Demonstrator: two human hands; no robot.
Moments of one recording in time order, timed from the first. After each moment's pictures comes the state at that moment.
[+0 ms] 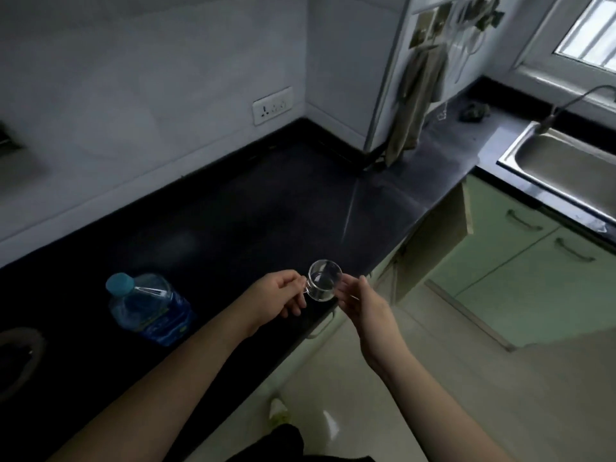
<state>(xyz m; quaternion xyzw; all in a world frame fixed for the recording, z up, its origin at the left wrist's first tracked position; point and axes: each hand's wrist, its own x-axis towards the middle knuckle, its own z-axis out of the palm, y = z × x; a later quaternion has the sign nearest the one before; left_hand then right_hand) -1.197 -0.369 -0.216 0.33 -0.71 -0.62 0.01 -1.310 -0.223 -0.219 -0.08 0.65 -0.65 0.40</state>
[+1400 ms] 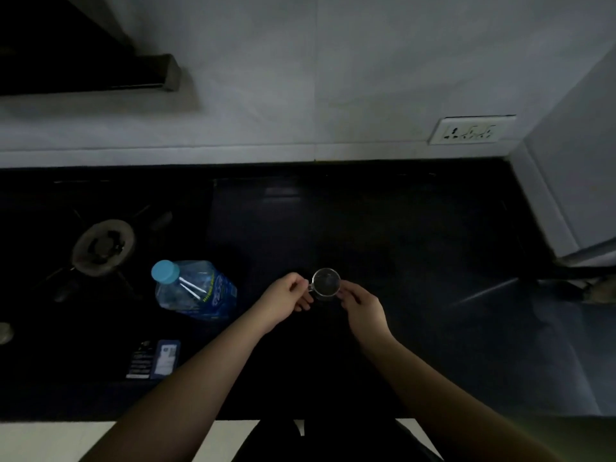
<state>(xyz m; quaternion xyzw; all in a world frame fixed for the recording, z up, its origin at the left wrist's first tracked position) -1.220 -0.487 -0.325 0.64 -0.47 -0.58 0.16 -1.395 -0.459 -0.323 -0.38 0.70 -0.26 0.54</state>
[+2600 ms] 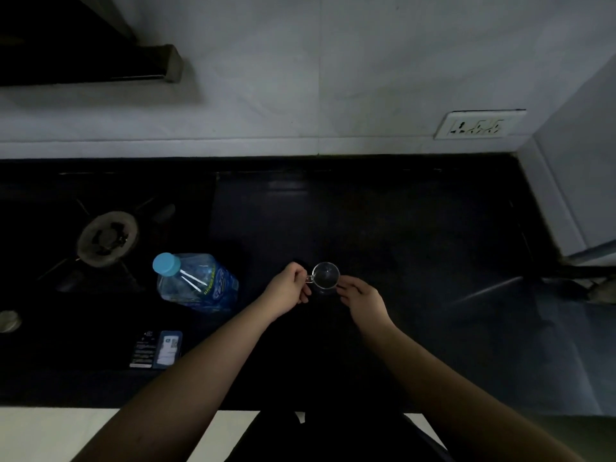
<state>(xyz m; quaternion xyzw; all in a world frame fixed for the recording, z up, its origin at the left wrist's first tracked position) -1.223 -0.497 -0.345 0.67 -0.49 -0.54 0.15 -1.397 -0.470 -0.329 -0.32 0.69 -0.26 0.60</state>
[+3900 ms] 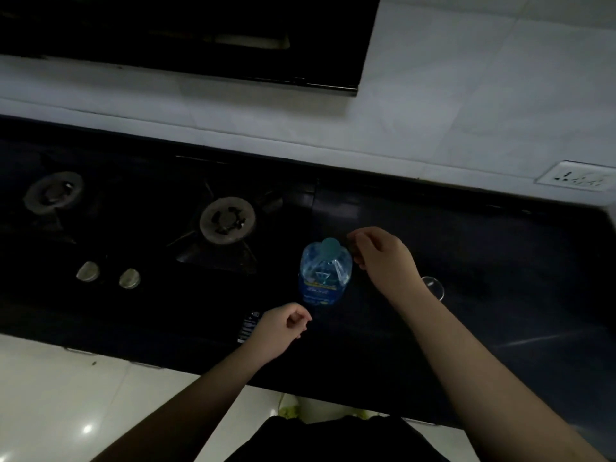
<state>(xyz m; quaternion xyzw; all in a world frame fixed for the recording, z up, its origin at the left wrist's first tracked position) -1.012 -0.373 -0.324 0.66 -0.54 -0.48 0.21 -1.197 -0.478 -0.192 -0.61 0.61 -0.27 0.42</state>
